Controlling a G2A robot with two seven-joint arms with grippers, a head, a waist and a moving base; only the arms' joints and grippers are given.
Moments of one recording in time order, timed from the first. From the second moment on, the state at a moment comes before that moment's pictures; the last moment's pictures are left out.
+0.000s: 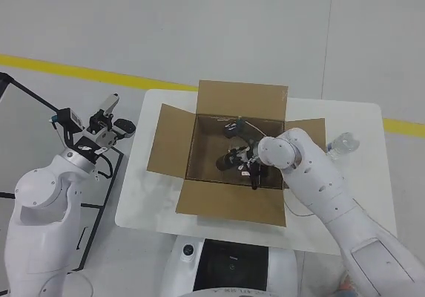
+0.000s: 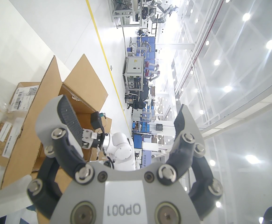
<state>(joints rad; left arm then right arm) 1.64 -1.14 -1.83 -1.99 -0.40 0.22 -0.53 -0.91 -1.34 0.91 -1.29 -0.77 -0.23 1.06</state>
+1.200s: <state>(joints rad) 1.64 -1.14 -1.83 -1.99 -0.40 0.22 -0.53 -1.87 -1.21 2.06 -2.35 -0.85 -0.05 1.13</state>
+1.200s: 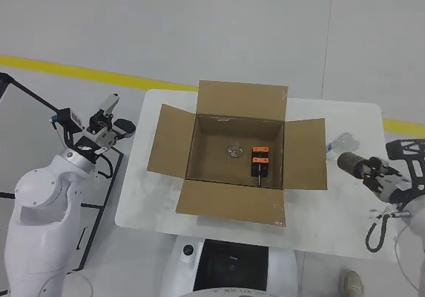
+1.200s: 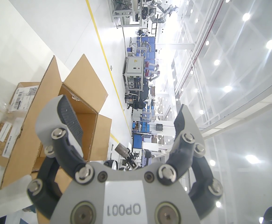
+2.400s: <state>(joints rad) 1.64 -1.14 -1.83 -1.99 -0.40 0.22 -0.53 -1.57 -1.21 1.70 -1.90 -1.19 0.23 1.16</state>
